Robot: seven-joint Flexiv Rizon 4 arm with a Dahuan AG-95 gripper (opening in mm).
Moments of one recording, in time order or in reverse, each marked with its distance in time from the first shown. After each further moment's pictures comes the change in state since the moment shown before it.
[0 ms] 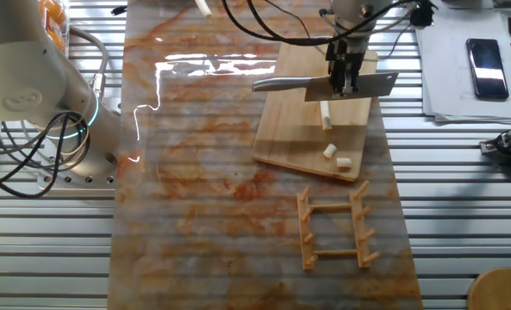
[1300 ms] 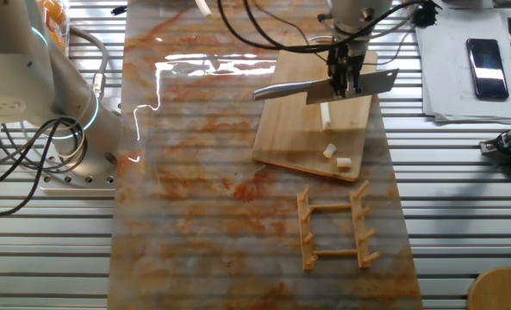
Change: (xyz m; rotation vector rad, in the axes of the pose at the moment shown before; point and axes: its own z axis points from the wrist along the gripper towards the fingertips) arm 0.000 -0.005 -0.003 -0.003 -0.063 -0.097
